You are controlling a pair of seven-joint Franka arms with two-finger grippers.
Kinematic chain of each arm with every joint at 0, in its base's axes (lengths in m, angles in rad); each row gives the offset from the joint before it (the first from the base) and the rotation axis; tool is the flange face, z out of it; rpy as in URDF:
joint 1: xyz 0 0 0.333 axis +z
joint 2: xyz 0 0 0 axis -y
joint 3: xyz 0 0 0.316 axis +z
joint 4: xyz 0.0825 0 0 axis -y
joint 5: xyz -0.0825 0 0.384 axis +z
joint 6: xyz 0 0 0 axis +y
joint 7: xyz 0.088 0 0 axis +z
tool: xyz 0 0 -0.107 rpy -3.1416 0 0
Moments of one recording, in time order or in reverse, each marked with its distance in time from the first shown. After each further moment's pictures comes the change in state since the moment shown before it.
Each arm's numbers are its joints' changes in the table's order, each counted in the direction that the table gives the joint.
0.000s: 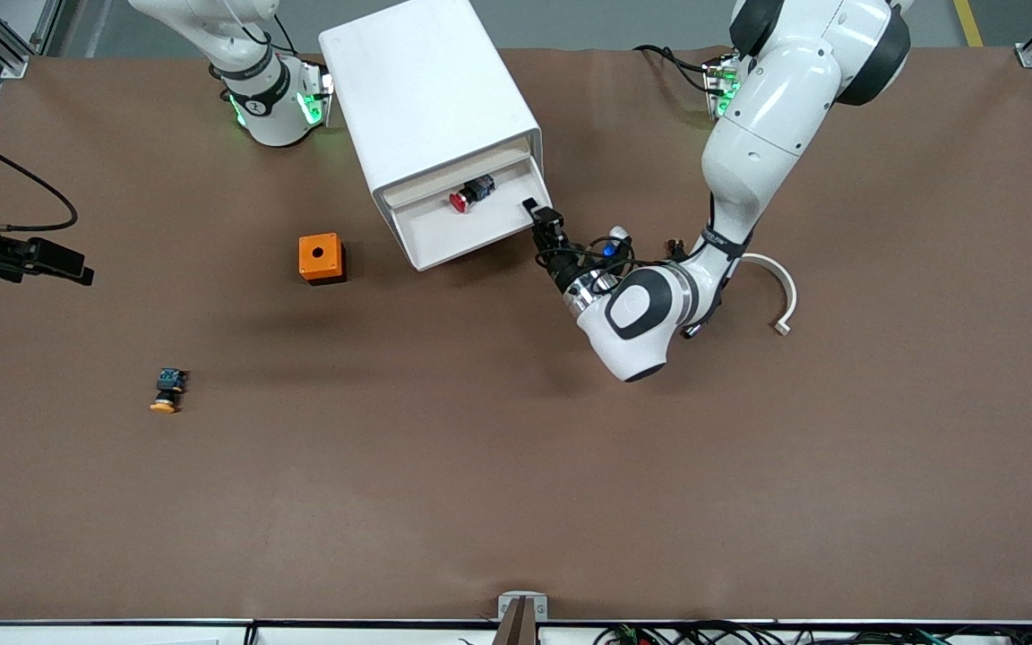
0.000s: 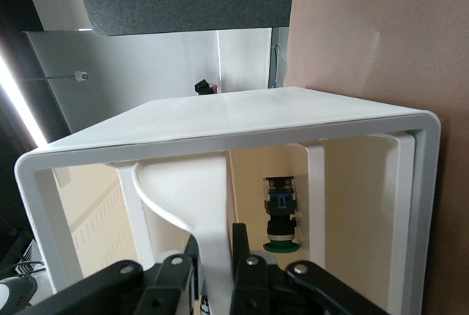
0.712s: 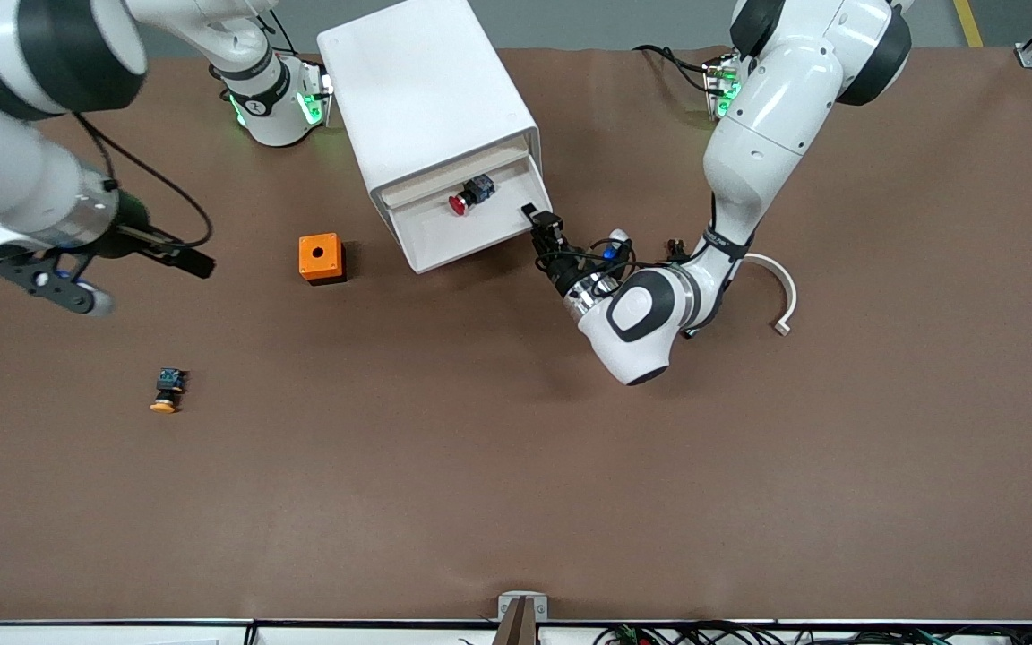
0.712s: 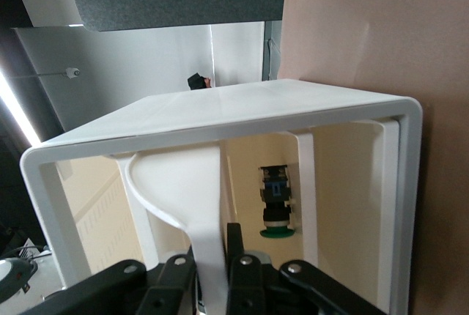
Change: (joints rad) left arm 0.018 0.000 0.006 0.024 0.000 -0.009 0.000; right arm 0.294 0.000 0.017 0.005 0.003 0.070 -0.677
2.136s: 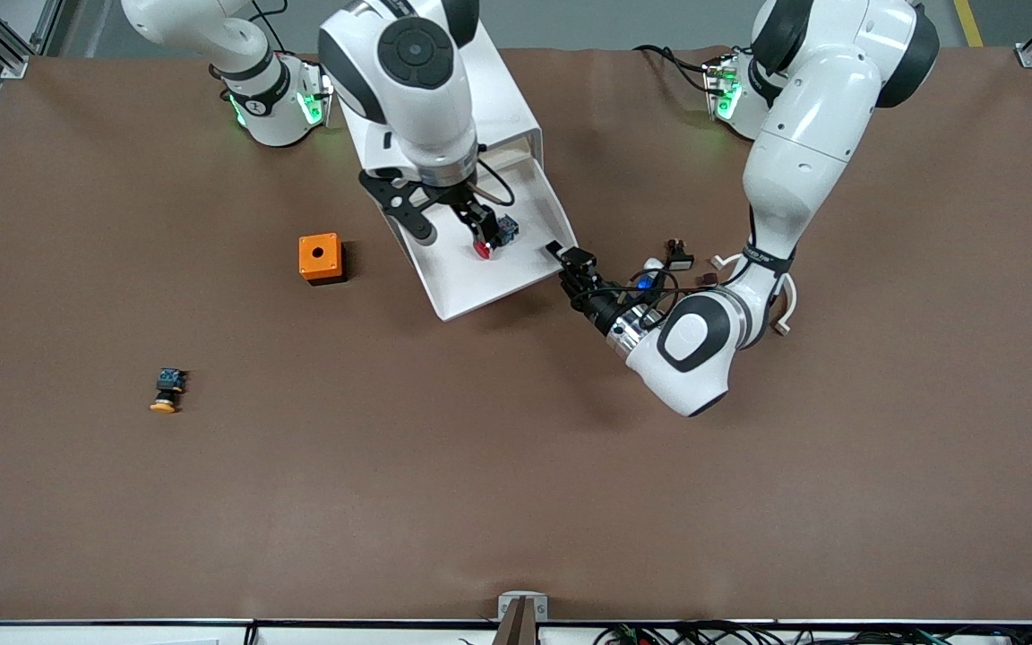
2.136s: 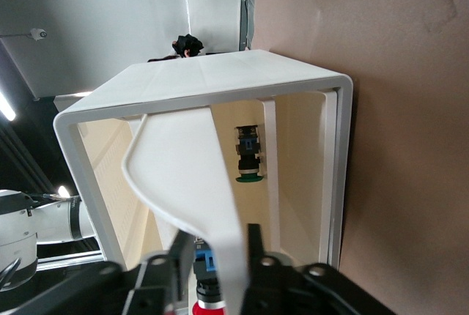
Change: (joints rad) left arm 0.083 0.000 0.041 0.042 -0.001 -0.023 -0.003; right arm 0.575 -0.155 0.002 -0.078 0.037 -0.361 -0.870
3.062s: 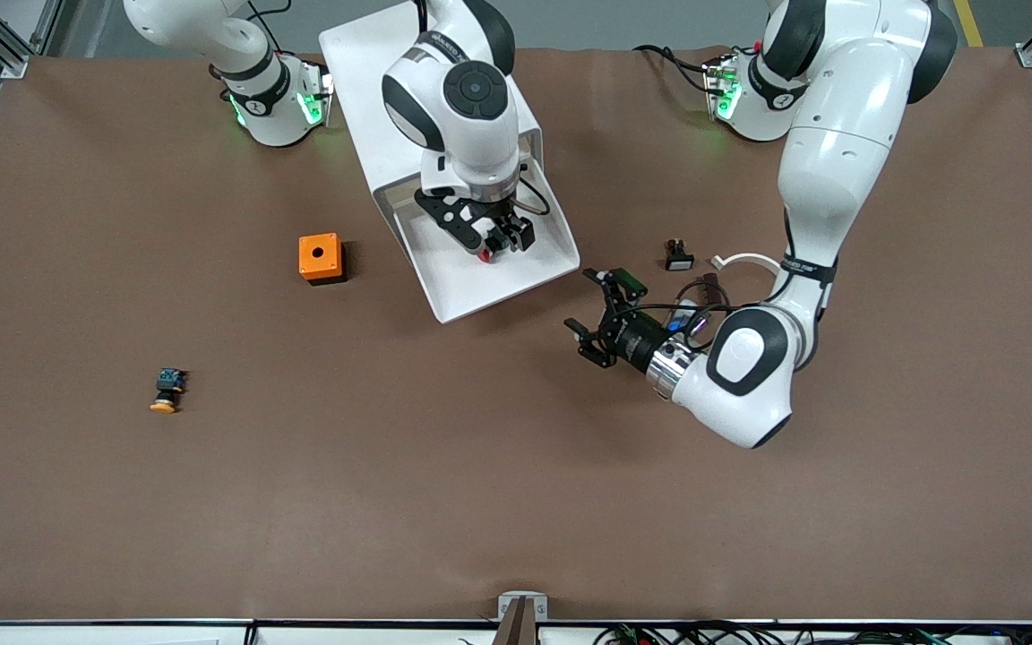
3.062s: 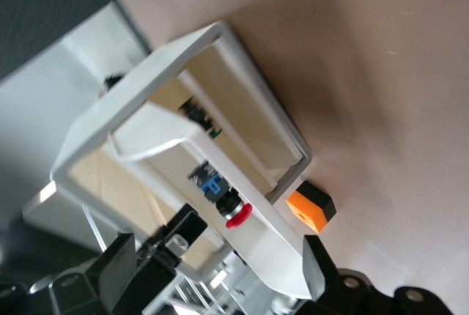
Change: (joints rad) left arm 0.036 0.013 0.078 0.174 0.047 -0.012 -0.594; right arm 0.080 -0.106 -0.001 -0.081 0.000 -0.196 -0.038
